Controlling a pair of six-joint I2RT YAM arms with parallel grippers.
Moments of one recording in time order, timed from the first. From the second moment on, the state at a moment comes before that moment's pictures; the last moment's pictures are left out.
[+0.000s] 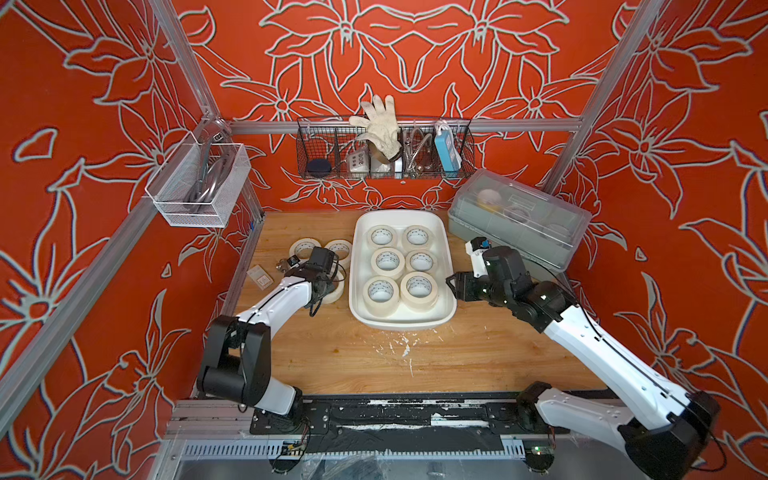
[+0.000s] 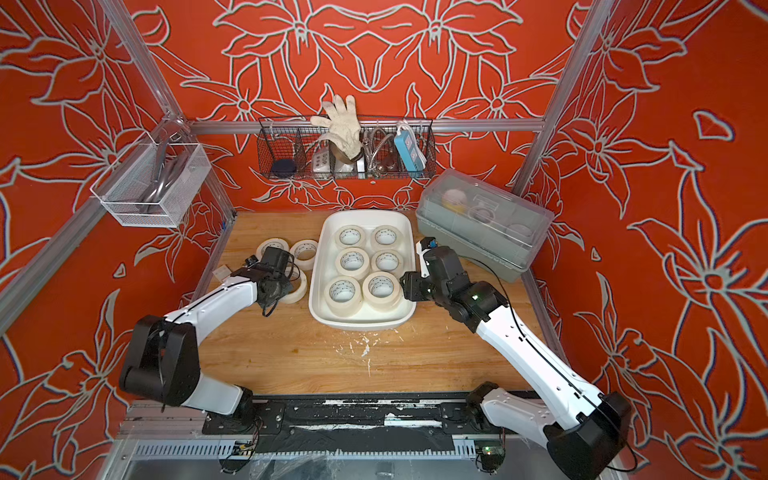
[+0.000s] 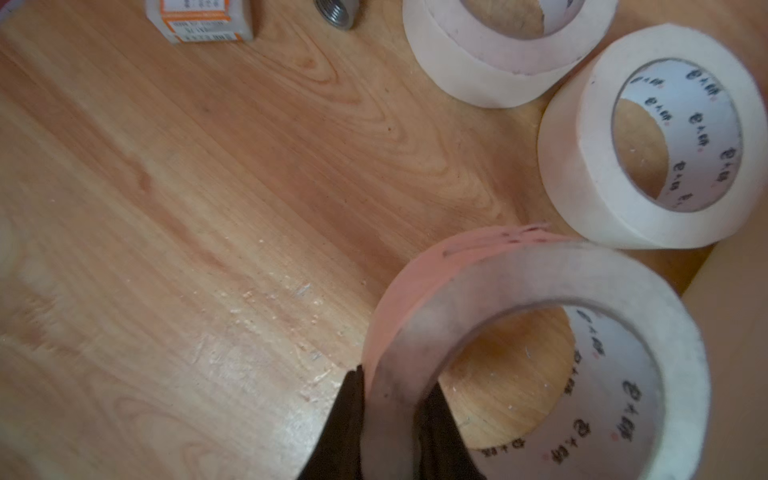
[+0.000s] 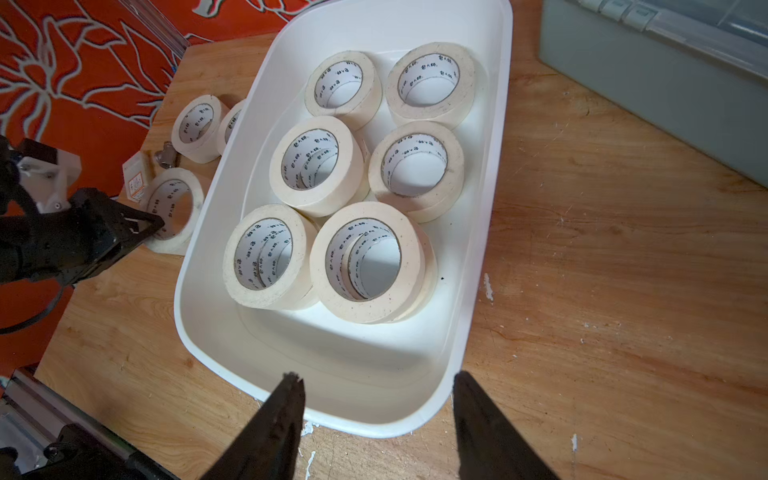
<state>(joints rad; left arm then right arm) -0.16 1.52 0.96 -0.59 -0.34 -0.89 0.59 1.08 1.05 -0.68 0.01 0.42</state>
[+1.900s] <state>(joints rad) -0.12 1.25 1.17 -0.76 -0.16 -0.66 0.55 1.19 1.04 -0.65 -0.04 0.38</state>
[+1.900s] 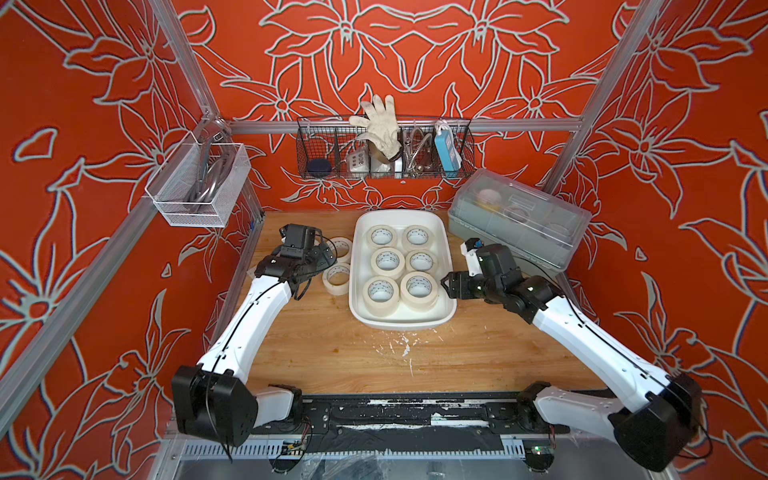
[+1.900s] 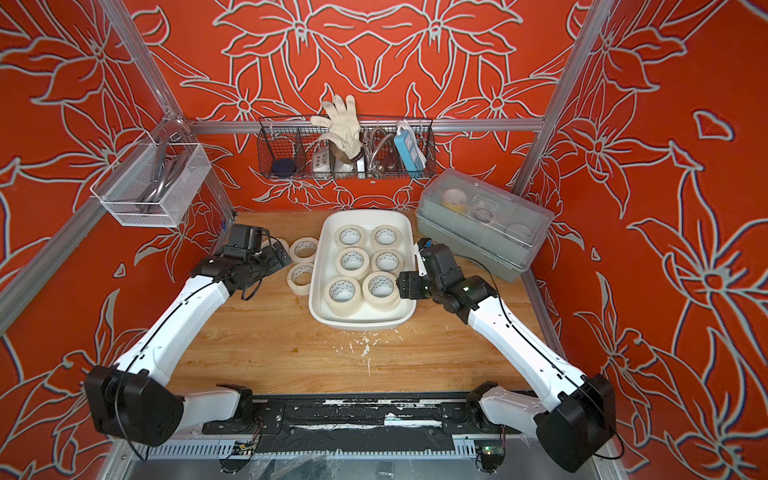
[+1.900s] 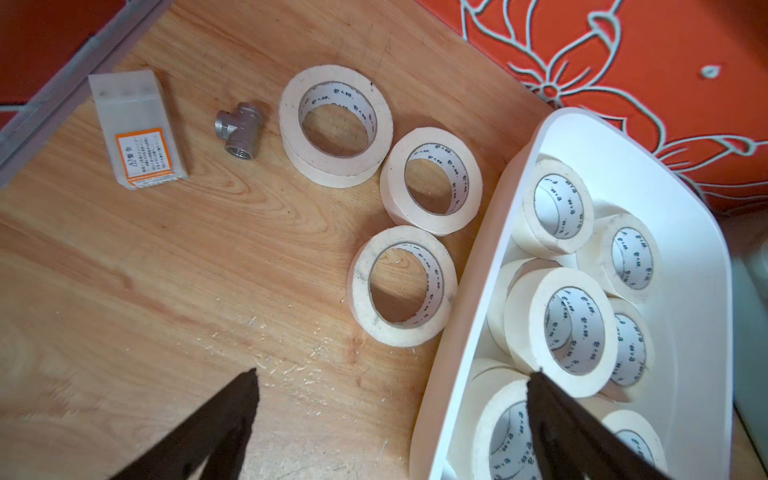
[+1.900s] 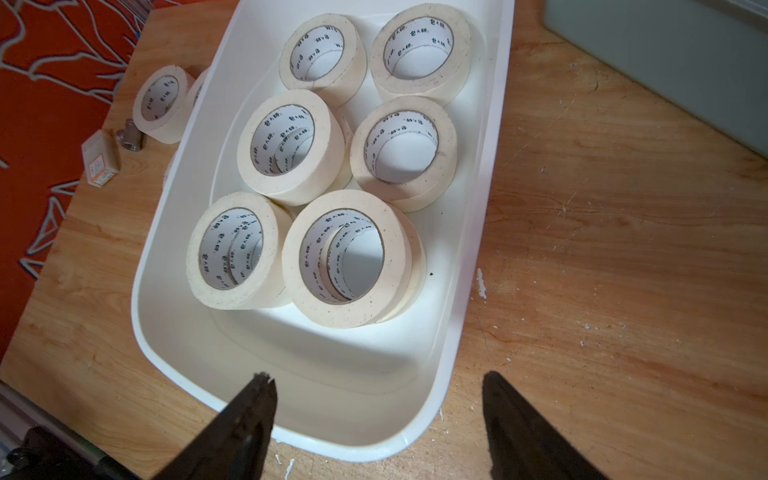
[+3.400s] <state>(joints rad) -0.12 1.06 1.16 -0.97 -0.03 -0.55 0.60 2.11 1.86 -0.81 -0.09 0.34</state>
